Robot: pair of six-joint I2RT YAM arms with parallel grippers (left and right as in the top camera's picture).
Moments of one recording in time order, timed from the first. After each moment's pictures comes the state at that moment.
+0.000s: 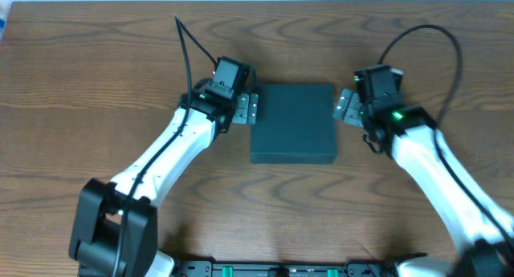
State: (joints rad) left arm -0.43 1.65 1.22 -0.64 -0.19 -0.27; right arm 0.28 1.42 1.04 -0.61 0.26 0.55
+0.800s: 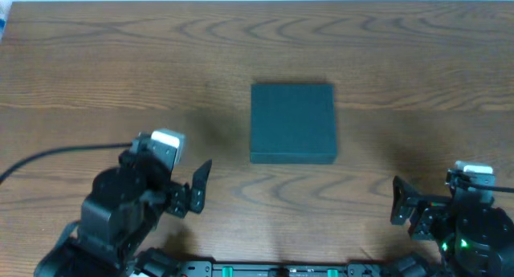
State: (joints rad) left arm -0.46 0.63 1.07 -1.01 -0.05 -0.10; right arm 0.47 0.50 1.05 -1.21 0.32 0.43
